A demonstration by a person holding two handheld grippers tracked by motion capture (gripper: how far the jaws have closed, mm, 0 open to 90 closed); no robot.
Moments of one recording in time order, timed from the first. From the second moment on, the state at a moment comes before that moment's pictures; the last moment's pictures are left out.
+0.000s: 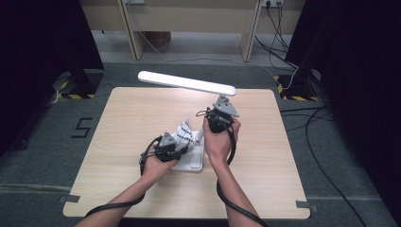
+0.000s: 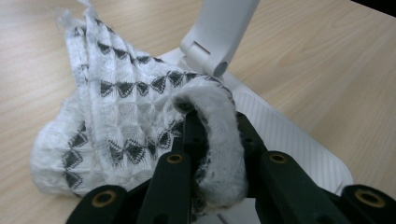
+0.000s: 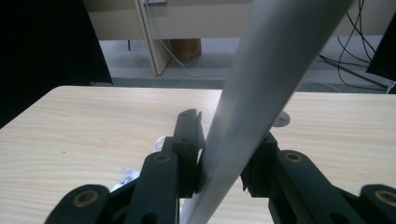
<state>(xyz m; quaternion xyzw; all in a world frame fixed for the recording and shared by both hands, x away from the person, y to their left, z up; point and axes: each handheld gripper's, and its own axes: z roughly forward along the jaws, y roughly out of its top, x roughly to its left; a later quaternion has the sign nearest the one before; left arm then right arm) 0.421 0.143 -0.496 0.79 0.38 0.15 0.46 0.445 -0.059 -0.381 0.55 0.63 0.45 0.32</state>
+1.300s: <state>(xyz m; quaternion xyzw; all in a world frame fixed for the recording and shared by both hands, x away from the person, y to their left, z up) 0.446 0.155 -0.502 0.81 0.38 0.17 0.43 0.445 -0.057 -0.381 0.55 0.63 0.45 0.32</state>
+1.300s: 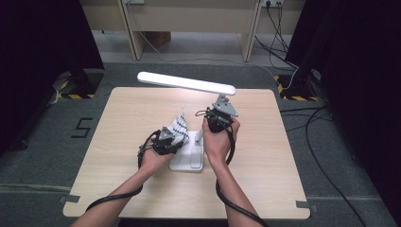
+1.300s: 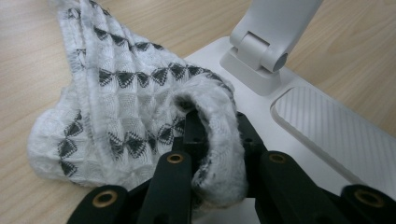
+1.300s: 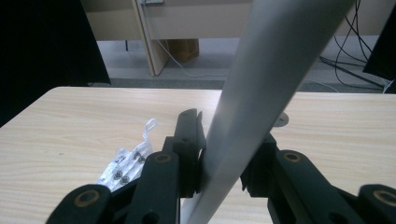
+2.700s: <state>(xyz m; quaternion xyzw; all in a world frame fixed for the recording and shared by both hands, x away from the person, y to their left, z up) 0.402 0.162 -0.502 0.82 0.34 0.15 0.43 0.447 -0.056 -0.381 0.55 0.63 0.45 0.32</state>
